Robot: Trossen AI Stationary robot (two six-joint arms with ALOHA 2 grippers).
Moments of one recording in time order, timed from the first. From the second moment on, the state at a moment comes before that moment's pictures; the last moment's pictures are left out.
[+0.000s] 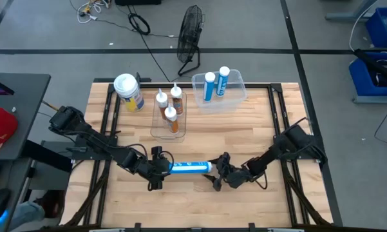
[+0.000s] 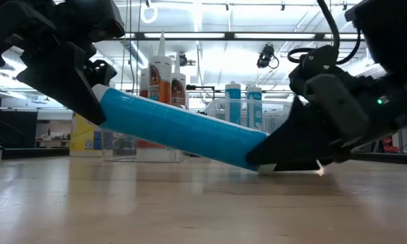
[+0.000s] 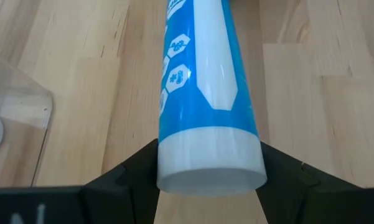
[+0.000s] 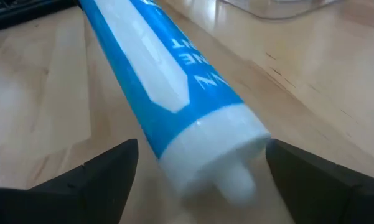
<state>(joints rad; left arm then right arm) -0.51 1.51 0.76 -0.20 -0.42 -0.40 0.53 2.02 0.64 0.78 0.70 0.65</state>
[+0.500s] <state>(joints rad) -0.51 1.51 0.76 -0.21 -0.40 -0.37 0.50 2.10 0.72 0.81 0.62 0.54</state>
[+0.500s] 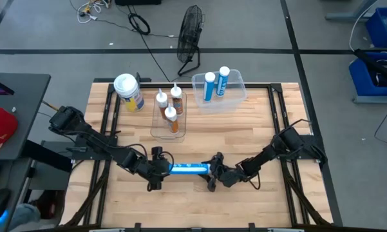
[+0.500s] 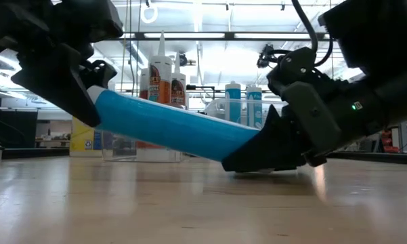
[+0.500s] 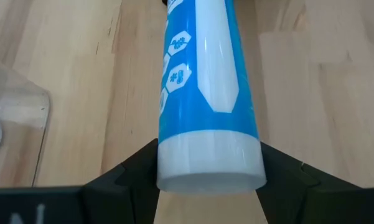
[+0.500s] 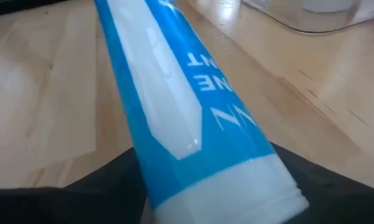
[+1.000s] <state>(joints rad) -0.51 1.51 0.76 -0.21 -0.40 -0.38 0.50 1.93 0.72 0.62 0.50 0.50</state>
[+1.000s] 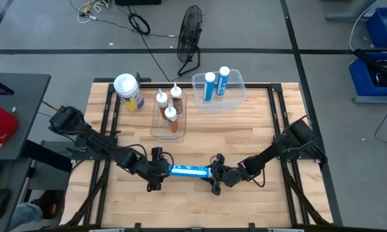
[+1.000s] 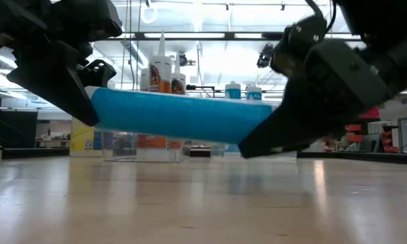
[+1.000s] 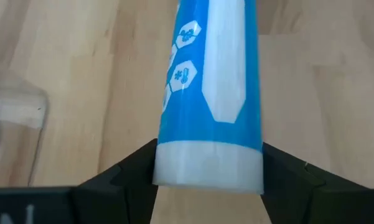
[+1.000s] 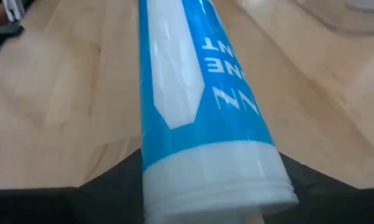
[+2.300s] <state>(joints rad) -0.47 1.51 0.76 -0.16 -0.44 -0.35 0.42 1.60 0.73 0.40 0.41 0.31</state>
